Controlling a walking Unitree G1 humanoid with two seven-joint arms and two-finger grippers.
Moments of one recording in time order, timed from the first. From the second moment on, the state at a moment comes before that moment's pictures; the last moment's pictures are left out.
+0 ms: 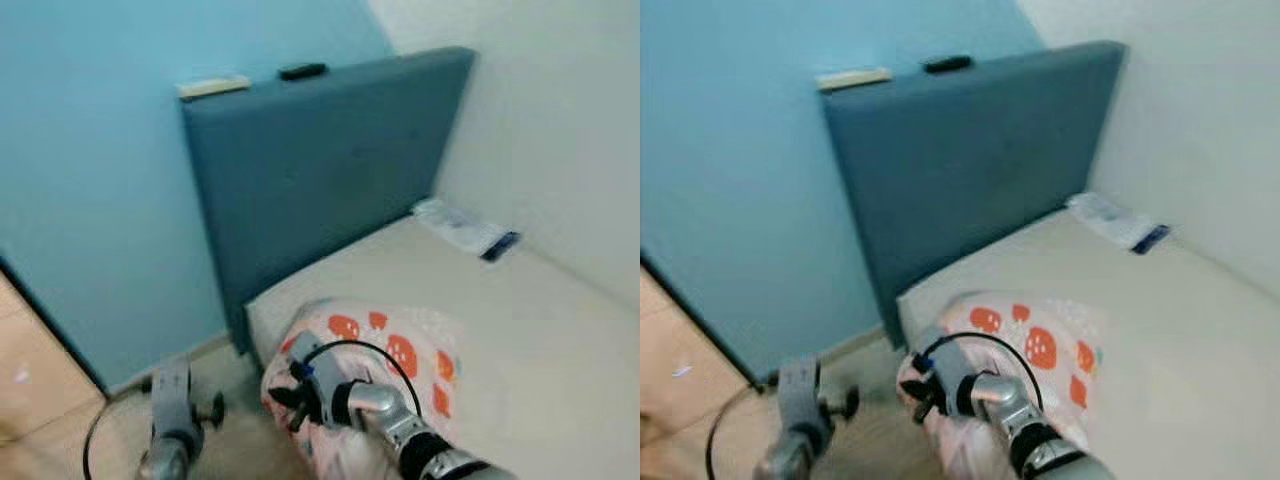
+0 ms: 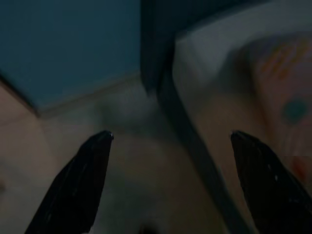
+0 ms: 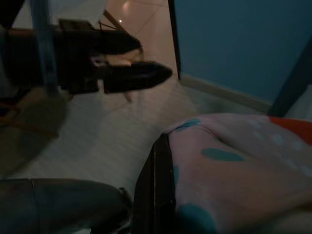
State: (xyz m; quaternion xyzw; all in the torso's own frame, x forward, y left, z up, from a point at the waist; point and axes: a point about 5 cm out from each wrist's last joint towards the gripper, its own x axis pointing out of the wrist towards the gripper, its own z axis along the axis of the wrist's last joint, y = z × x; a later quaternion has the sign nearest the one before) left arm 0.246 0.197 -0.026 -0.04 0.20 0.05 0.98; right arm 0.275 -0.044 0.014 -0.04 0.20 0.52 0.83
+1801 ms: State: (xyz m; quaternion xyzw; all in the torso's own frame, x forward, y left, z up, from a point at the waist) left arm 0.253 0.179 -0.011 -0.02 0.13 0.03 0.99; right arm 0.272 -0.048 0.009 -0.03 0.21 0.52 0.83
